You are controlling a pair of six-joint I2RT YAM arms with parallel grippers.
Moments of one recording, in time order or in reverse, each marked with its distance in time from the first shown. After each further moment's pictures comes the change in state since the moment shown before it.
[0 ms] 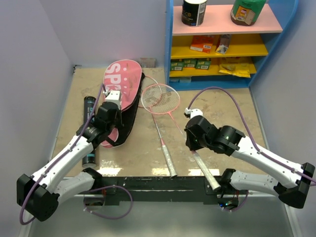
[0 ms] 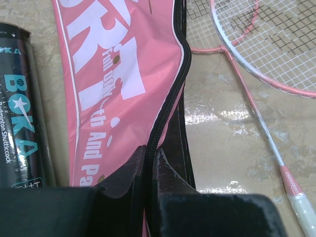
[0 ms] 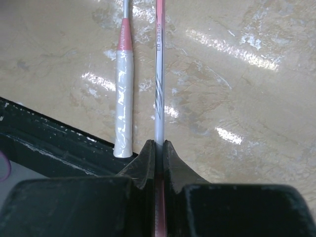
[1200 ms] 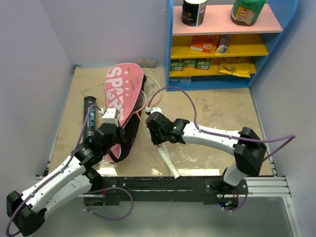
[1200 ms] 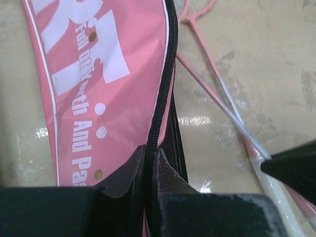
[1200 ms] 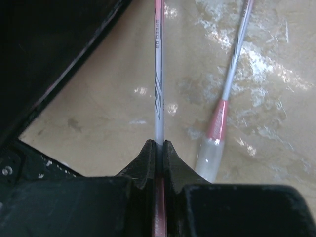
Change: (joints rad) left arm -0.156 -0.318 -0.243 0.029 -0.028 -0.201; right arm 0.098 0.572 0.164 0.407 -0.060 0.023
